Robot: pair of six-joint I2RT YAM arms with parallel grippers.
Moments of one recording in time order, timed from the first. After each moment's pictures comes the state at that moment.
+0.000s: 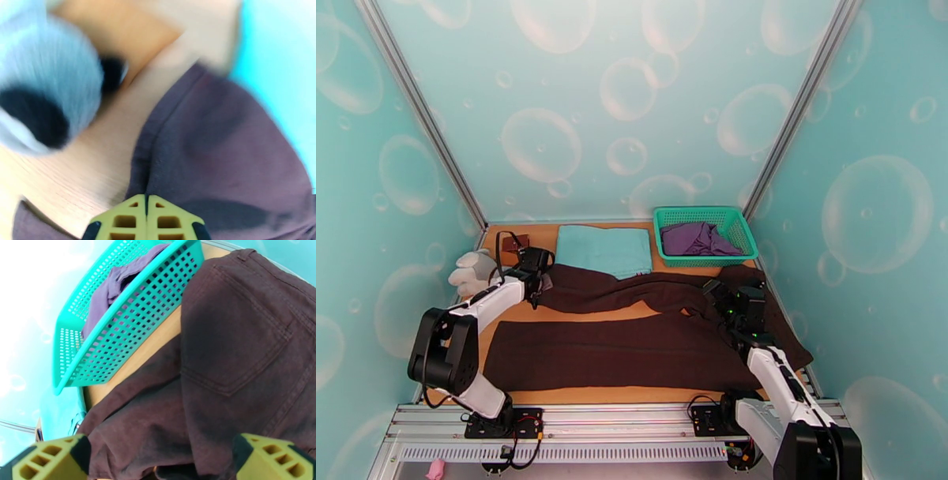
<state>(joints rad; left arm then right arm) -0.29 1.60 1.11 -0.49 -0.38 -0.54 -0.13 0.97 0.42 -0.03 -0.04 0.73</state>
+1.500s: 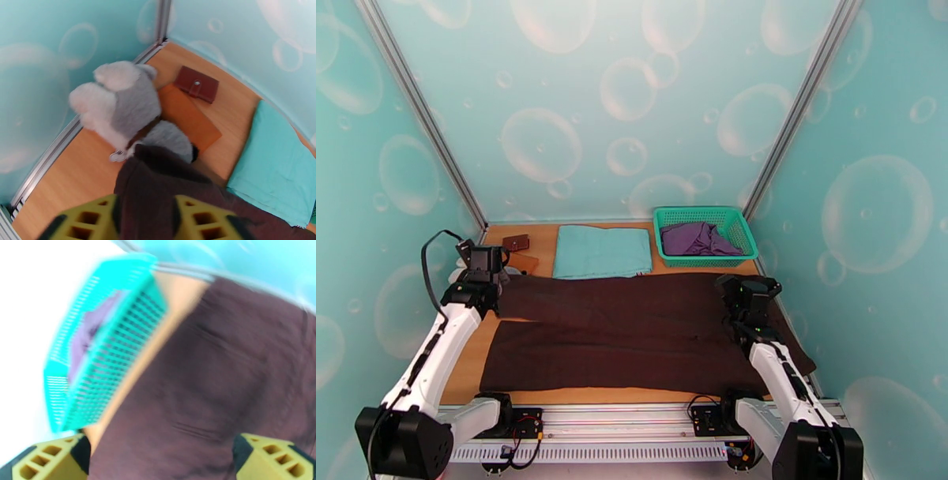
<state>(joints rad) -0.08 1.10 0.99 -0.65 -0.57 -0.50 -0.12 0.98 0.53 -0.10 0.13 0.82</state>
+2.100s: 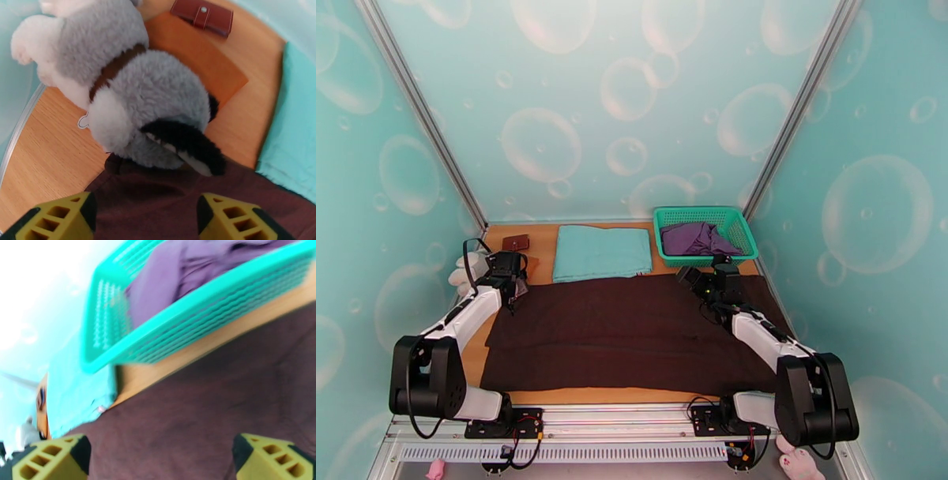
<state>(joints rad) -0.08 1.48 0.95 -0.52 -0.41 -0.49 0.05 1.32 0.62 0.11 -0.18 0.61</state>
